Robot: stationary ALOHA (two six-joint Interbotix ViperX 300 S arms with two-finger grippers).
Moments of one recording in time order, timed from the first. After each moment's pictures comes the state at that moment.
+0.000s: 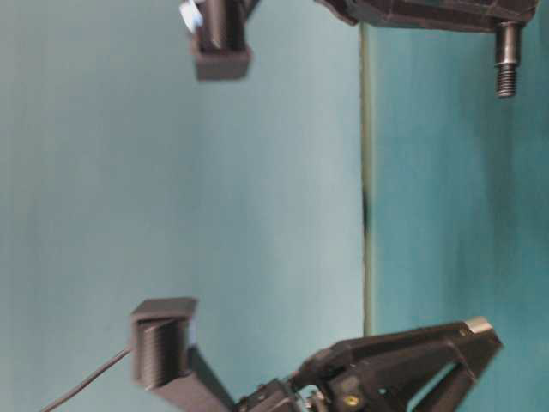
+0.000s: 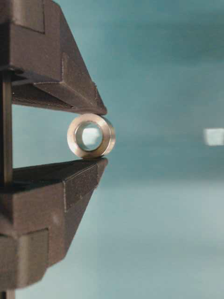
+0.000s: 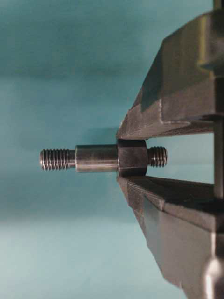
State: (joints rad) left arm -0.01 -0.04 0.74 0.02 0.16 -0.03; right arm 0.00 -0.06 0.88 0.05 0.17 0.02
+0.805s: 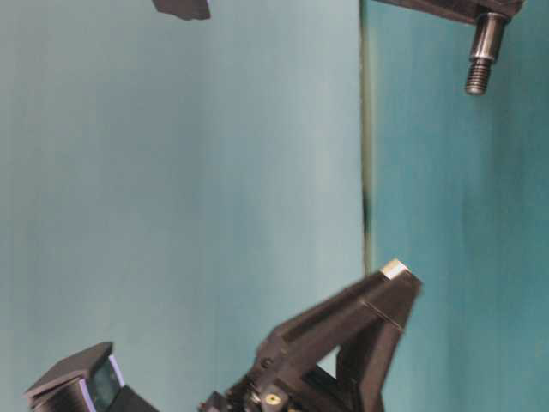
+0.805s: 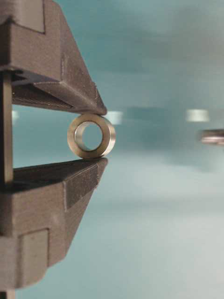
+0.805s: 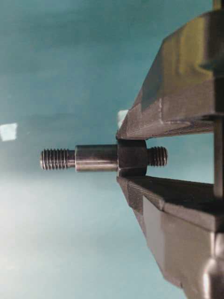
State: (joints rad) left arm -0.04 -0.08 0.82 0.02 -0.21 -0.05; right arm 0.07 -0.13 0.98 0.05 -0.08 0.11
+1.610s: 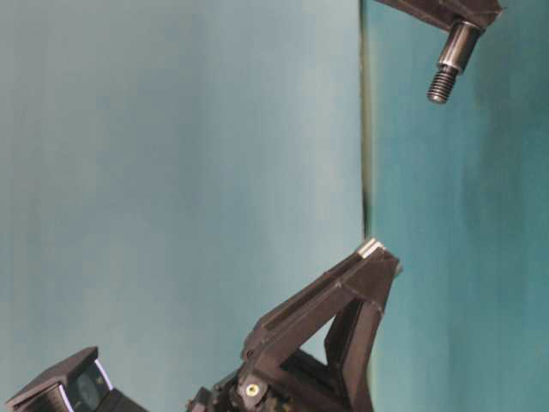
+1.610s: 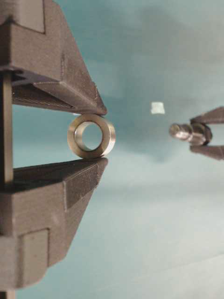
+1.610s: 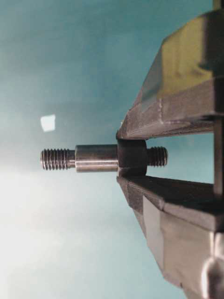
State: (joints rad) left arm -0.05 -0.07 0.81 0.02 -0.30 -0.08; right arm 0.09 -0.13 1.06 0.05 -0.32 0.17
